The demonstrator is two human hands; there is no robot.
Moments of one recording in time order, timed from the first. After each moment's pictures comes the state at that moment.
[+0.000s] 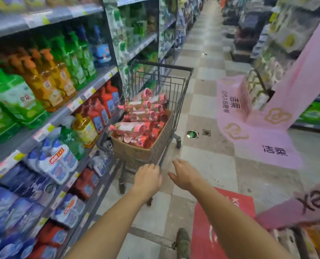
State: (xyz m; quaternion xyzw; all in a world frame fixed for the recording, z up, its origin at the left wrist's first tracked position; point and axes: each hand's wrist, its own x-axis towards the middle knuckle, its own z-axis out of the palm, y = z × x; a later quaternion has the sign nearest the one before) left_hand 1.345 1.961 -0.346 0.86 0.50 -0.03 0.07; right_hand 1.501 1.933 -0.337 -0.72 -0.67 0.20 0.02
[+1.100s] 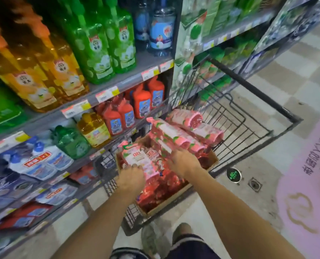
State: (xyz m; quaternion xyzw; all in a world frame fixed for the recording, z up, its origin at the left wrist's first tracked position) left_hand 1.383 2.350 -0.415 0.62 0.75 -0.17 0.14; right_hand 1.548 2.447 -0.373 -0.53 -0.82 0.20 -0.12
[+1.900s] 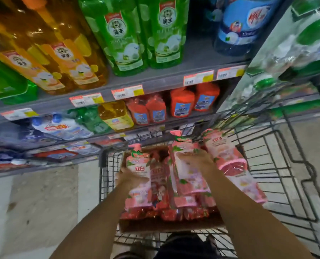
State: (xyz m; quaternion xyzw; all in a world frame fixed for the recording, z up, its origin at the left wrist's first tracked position) left_hand 1.327 2.409 -0.625 -0.08 0.88 0.15 0.45; right_hand 1.482 2.668 -0.454 -0.57 -0.57 0.56 -0.18
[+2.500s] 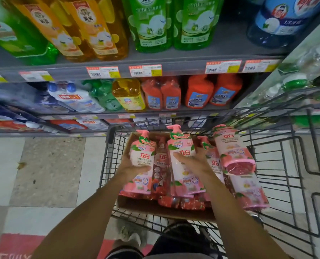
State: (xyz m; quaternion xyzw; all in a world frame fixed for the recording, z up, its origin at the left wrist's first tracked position) left_hand 1.377 2.414 -0.496 -0.07 0.81 0.38 0.44; right_hand 1.503 2.638 -0.487 -0.50 -0.56 0.64 -0.15
